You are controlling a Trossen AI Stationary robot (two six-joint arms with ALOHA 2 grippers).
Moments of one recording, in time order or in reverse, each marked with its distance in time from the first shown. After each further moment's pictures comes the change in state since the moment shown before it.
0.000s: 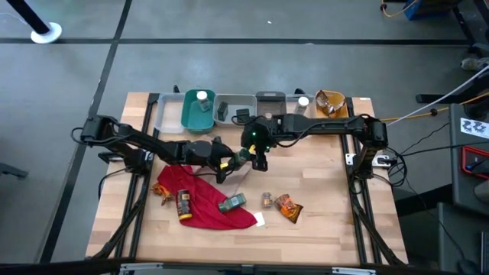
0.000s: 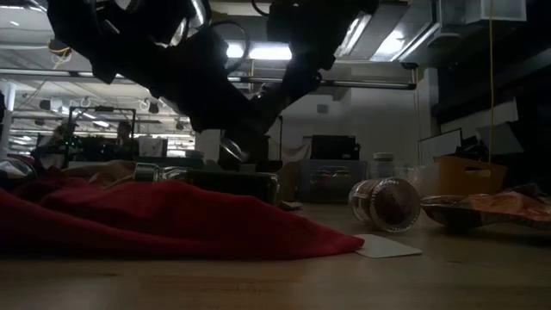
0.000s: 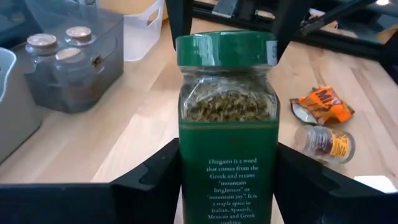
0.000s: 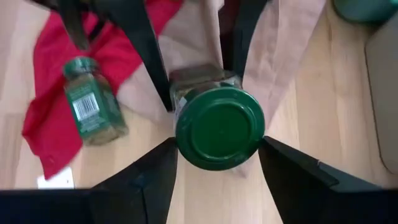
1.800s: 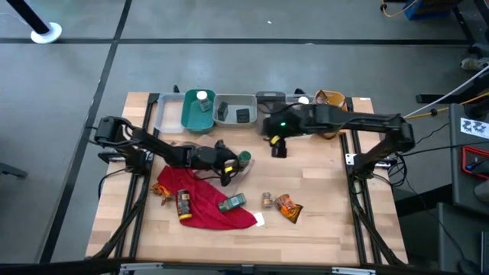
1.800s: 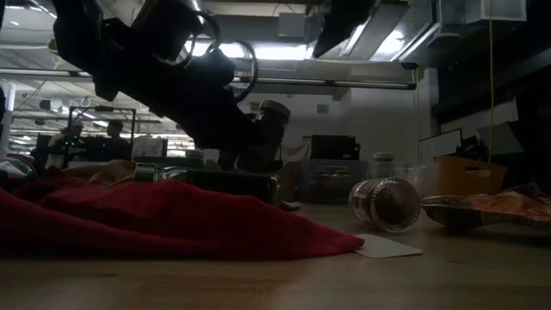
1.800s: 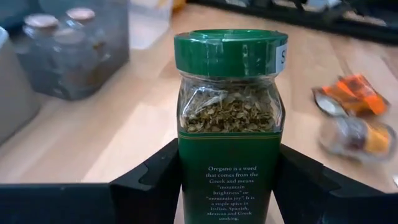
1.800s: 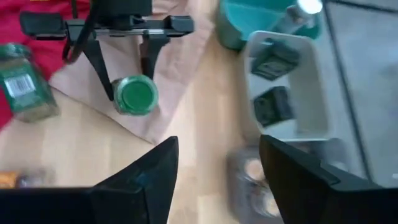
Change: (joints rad) left arm -0.037 0.154 0.000 0.139 -0.082 -0.005; right arm 0.002 -0.265 0.002 -0.160 0.345 -0.146
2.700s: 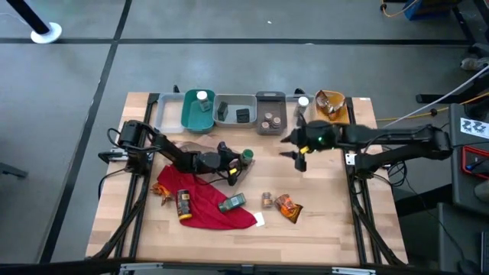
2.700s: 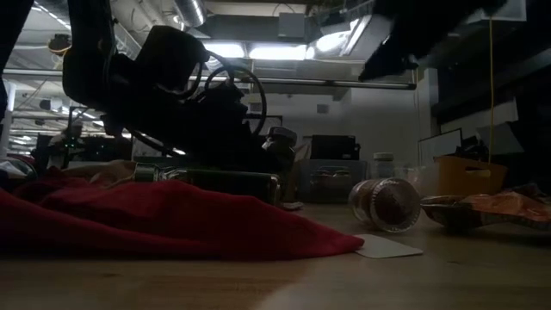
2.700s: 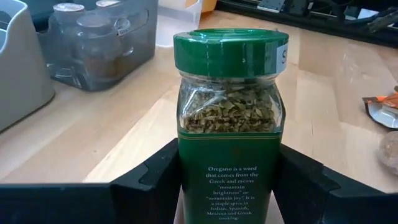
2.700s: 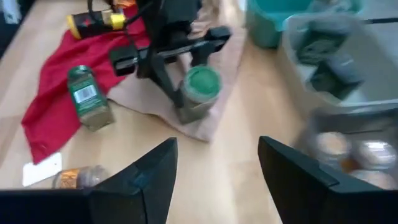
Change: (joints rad) left arm -0.009 0.250 0.005 0.278 -0.130 -0.031; right arm 0.001 -0.477 -0.759 0.553 -0.170 0.196
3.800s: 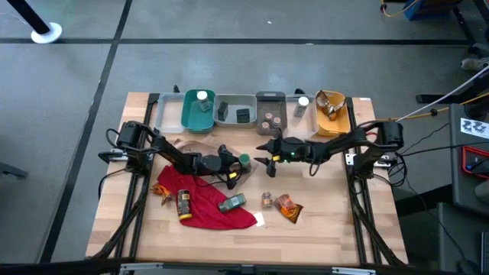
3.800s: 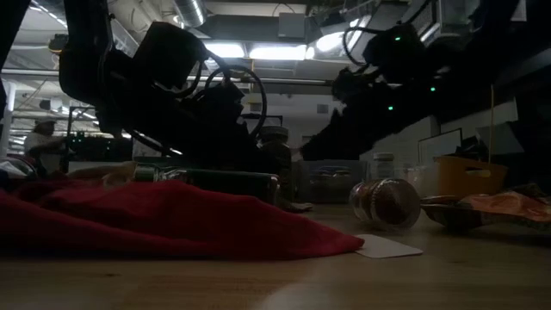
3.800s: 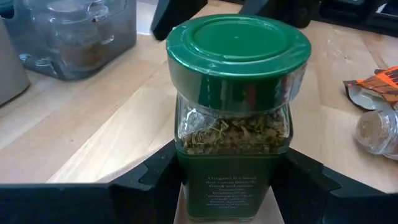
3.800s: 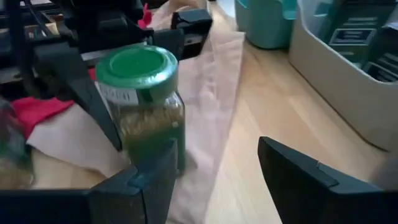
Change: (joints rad) left arm -0.039 0.002 -0.001 -0.072 0.028 -0.016; right arm -0.001 0.597 -0.240 1.034 0.081 0.097
